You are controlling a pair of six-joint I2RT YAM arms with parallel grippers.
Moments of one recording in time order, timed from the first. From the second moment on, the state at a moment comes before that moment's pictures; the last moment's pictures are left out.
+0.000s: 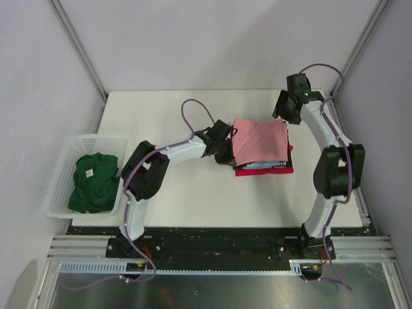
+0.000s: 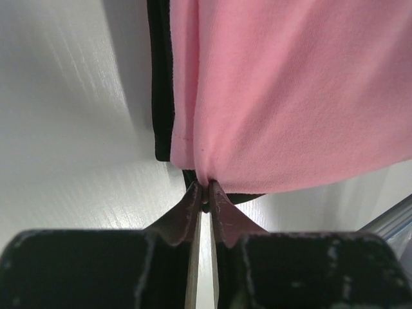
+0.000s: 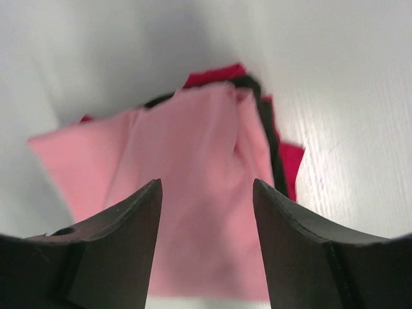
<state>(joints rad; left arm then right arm) -0.74 2.06 1.48 -0.38 0.17 -0.78 0.11 1.94 1.78 -0.77 0.15 0.42</state>
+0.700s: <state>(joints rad) -0.67 1.85 1.42 -0.38 0.21 -0.74 0.07 1.63 1.08 -0.51 -0.04 0.55</state>
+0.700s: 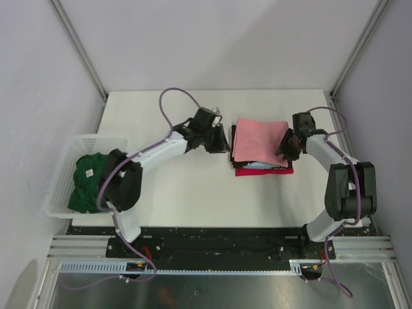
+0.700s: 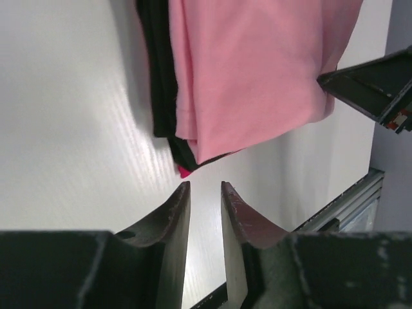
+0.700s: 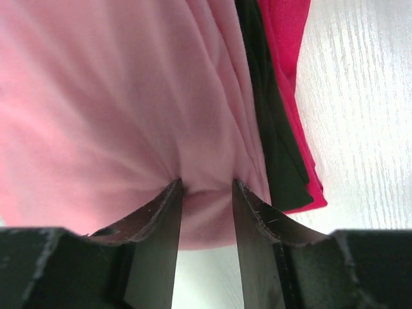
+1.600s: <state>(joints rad) -0.44 1.36 0.98 -0.38 0.25 -0.67 0.67 1.80 1.06 -0.23 0.13 1.00</state>
